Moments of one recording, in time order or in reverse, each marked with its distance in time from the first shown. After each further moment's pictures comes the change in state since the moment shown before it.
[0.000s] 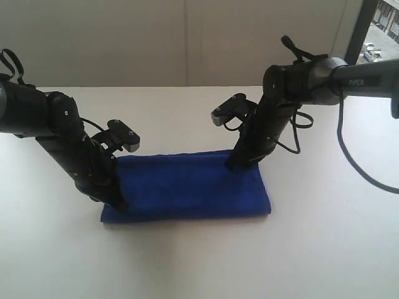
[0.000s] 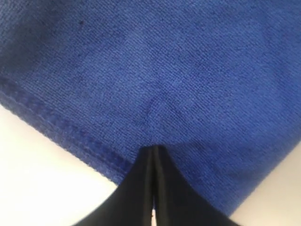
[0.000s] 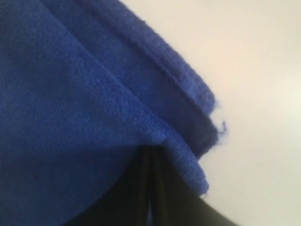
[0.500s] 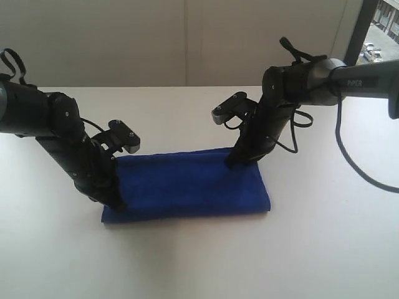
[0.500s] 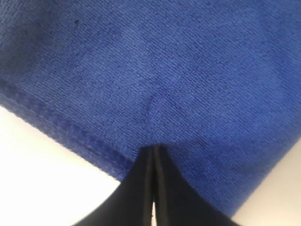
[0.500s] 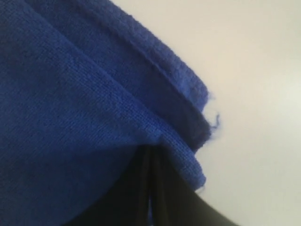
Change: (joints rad) left arm 0.000 -0.002 0.000 0.042 -0.002 0.000; right arm -0.001 0.010 -0.008 -0.025 0.012 0.034
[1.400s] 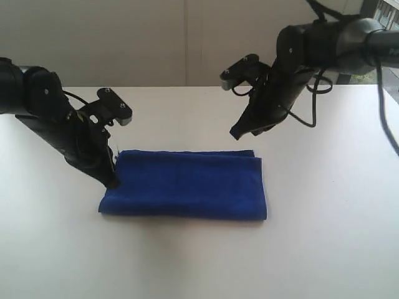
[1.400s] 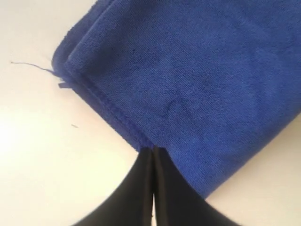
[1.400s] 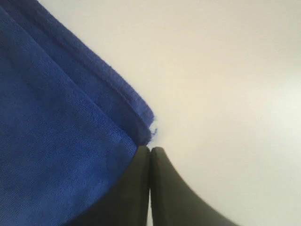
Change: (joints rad) left arm 0.000 -0.153 0.005 0.082 -0.029 -0.065; right arm 0.000 -0.189 0.001 -0.069 0.039 0.093
